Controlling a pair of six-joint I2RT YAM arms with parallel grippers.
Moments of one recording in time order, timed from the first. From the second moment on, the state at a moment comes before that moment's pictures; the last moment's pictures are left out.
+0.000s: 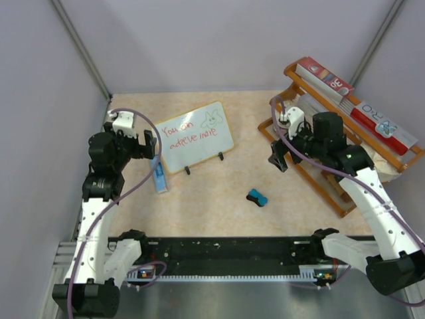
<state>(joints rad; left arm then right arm) 0.01 0.82 0.89 -0.30 0.22 0.08 0.35 1.05 1.17 -0.74 -0.35 -0.28</state>
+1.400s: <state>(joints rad) 0.21 1.63 1.22 -0.15 0.85 0.20 0.35 1.13 1.10 -0.77 -0.38 -0.36</state>
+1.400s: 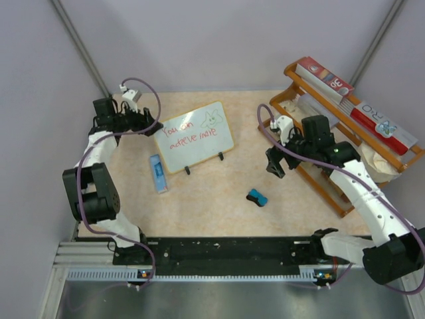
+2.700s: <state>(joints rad) 0.21 1.77 1.33 -0.29 1.24 0.23 0.35 1.15 1.02 -0.77 -0.36 -0.36</state>
